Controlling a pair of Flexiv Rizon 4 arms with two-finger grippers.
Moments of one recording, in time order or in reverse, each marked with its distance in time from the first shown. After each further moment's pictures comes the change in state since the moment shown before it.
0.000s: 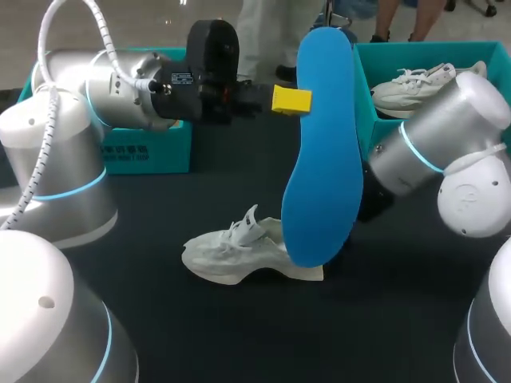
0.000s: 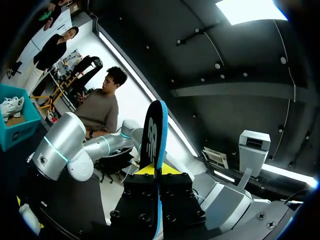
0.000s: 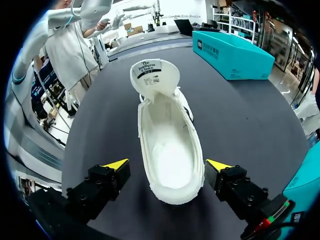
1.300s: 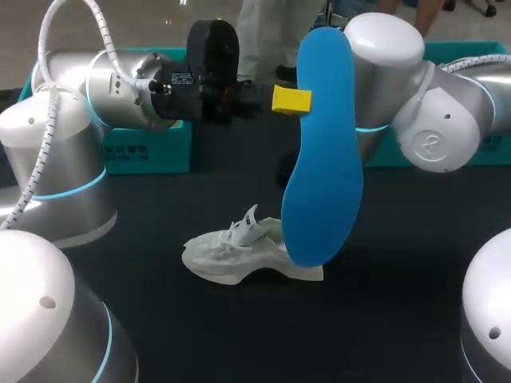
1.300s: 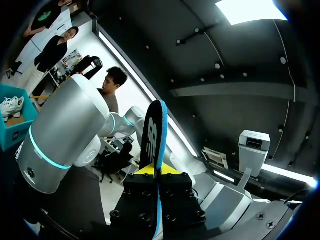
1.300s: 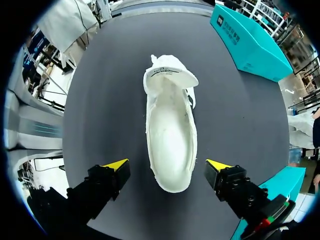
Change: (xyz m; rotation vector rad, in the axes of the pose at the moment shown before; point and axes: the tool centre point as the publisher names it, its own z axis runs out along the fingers) left arm 0.000 0.000 0.000 0.000 0.000 0.000; right arm 0.005 0.026 -0.033 0.428 -0.069 -0.165
